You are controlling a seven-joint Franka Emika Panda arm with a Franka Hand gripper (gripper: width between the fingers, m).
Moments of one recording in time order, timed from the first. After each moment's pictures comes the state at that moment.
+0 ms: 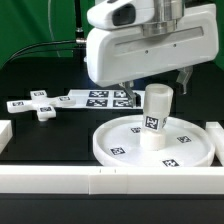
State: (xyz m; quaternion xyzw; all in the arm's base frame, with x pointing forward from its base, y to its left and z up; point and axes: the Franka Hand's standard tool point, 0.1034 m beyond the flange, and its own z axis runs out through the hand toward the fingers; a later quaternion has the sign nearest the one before) arm 0.567 0.040 0.087 -0.97 -0.22 -0.02 0.05
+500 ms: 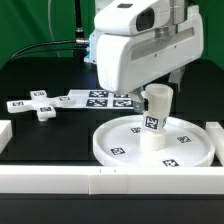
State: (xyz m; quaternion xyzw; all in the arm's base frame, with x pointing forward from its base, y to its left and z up) arm 0.566 0.039 0.084 -0.92 -0.39 -0.01 0.05
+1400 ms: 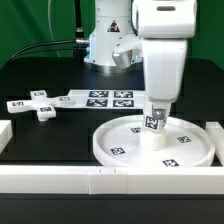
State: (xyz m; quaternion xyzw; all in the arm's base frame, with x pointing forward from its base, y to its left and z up) arm 0.574 0.041 0.080 -0.72 -0.69 0.00 0.01
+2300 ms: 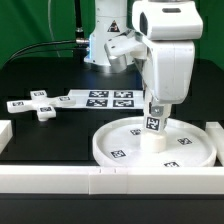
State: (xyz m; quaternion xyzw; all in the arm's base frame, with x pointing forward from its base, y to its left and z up) arm 0.570 0.032 0.077 -0.68 -0.73 0.01 0.01
